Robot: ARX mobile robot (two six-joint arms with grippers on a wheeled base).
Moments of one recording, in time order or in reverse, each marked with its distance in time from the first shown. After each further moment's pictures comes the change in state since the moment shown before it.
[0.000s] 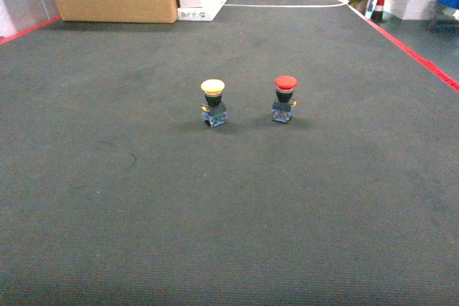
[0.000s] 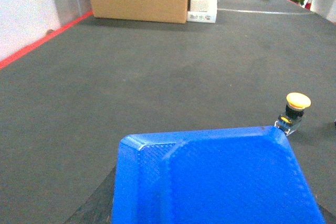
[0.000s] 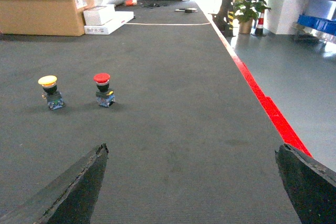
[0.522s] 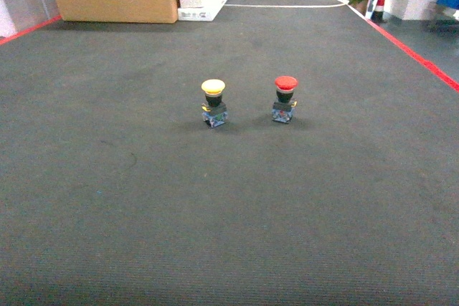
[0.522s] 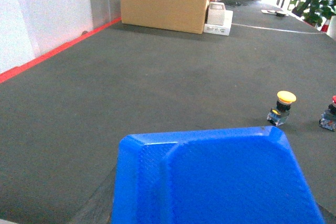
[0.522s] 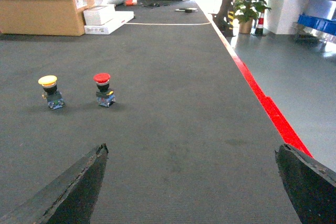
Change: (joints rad) left arm -0.260 -1.062 -0.135 -0.898 -0.352 -0.050; right arm 0.000 0.000 0.000 0.000 0.000 0.000
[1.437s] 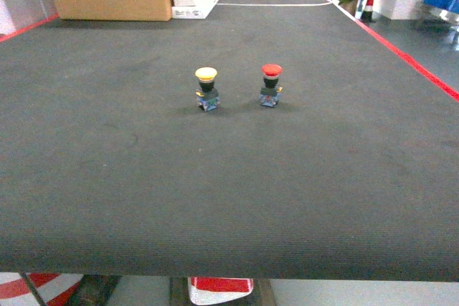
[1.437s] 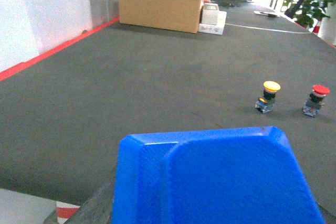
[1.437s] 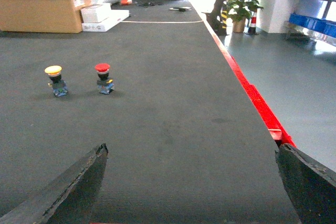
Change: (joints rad) left arm 0.001 0.000 0.000 0.004 -0.001 -0.001; right arm 0.000 0.000 0.000 -0.001 -0.001 0.000
